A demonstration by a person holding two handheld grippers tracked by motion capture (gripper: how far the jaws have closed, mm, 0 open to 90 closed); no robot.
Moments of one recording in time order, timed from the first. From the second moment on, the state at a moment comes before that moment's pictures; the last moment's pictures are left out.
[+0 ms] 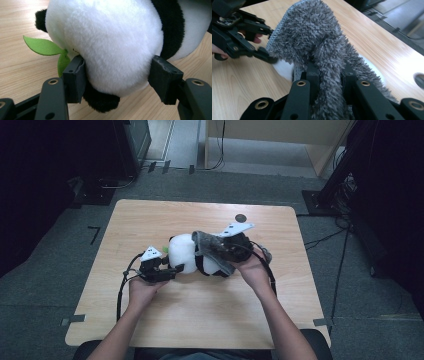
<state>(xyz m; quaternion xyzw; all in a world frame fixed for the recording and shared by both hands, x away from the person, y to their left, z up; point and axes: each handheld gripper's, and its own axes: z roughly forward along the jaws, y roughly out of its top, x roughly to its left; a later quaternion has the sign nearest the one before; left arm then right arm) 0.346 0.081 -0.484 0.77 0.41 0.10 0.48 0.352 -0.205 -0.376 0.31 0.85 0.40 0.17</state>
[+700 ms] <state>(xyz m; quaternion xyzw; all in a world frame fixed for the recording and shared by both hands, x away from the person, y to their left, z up) 0.342 0.079 -0.485 0.77 0.41 0.11 0.48 0.381 -0.114 -0.397 0.25 0.89 0.36 0.13</state>
